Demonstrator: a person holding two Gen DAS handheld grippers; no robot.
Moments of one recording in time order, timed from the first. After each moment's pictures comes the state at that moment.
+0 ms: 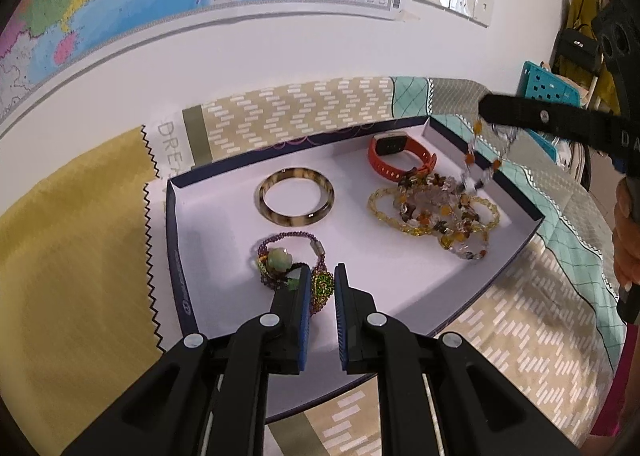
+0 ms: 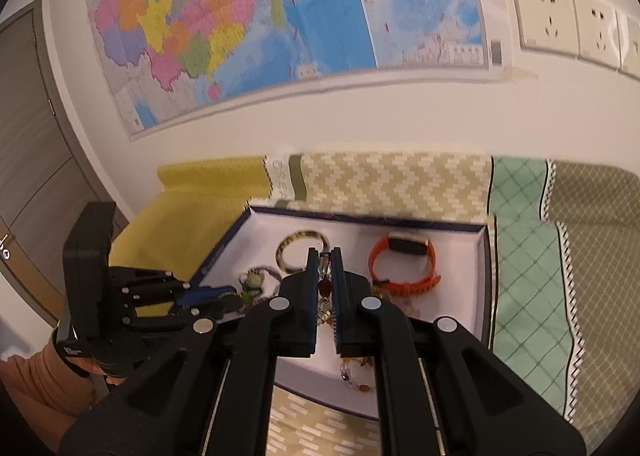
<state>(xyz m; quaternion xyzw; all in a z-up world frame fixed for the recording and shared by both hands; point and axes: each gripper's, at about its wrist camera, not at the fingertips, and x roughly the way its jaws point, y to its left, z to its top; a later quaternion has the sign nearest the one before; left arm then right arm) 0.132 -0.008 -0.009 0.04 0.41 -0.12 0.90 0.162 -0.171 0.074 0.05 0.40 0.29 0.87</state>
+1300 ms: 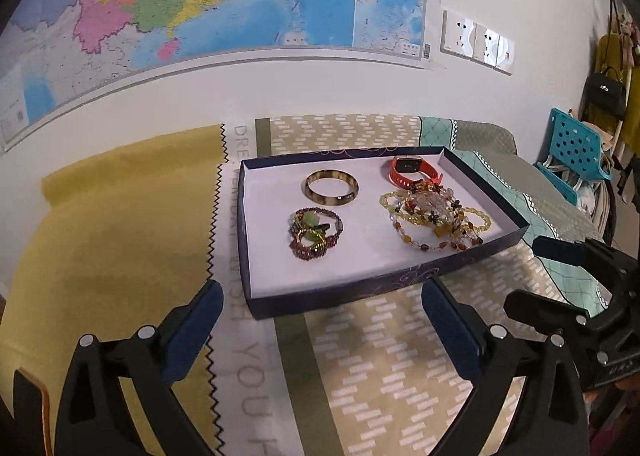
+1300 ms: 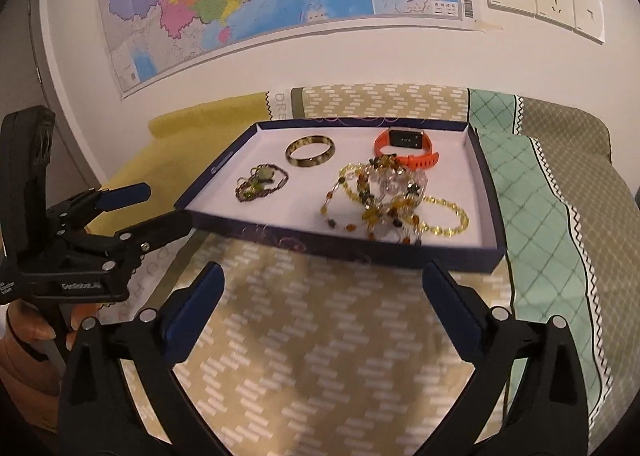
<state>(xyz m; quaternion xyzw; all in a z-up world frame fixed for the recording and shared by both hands) 0.035 -0.003 0.009 -0.01 0.34 -0.03 0.94 0.045 -0.165 0.042 0.02 0.40 0.23 0.88</state>
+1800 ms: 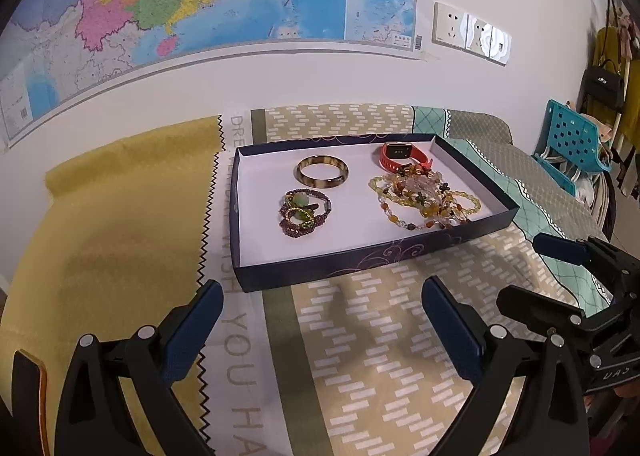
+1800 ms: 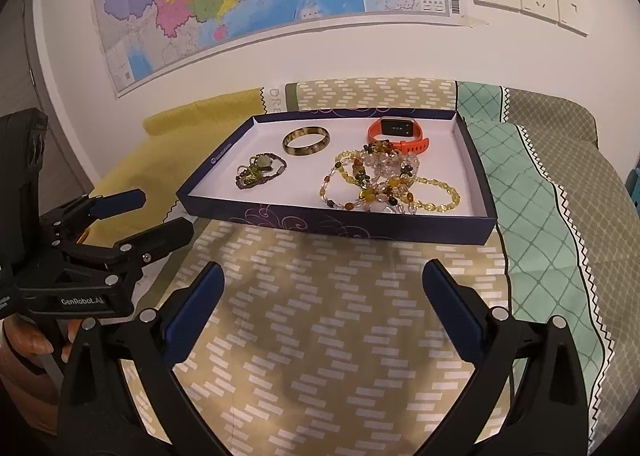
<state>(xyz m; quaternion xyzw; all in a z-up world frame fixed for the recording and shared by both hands) 0.017 -0.015 0.006 0.00 0.35 -0.03 0.94 0.026 -0.165 0.040 0.02 0.41 0.22 0.89</state>
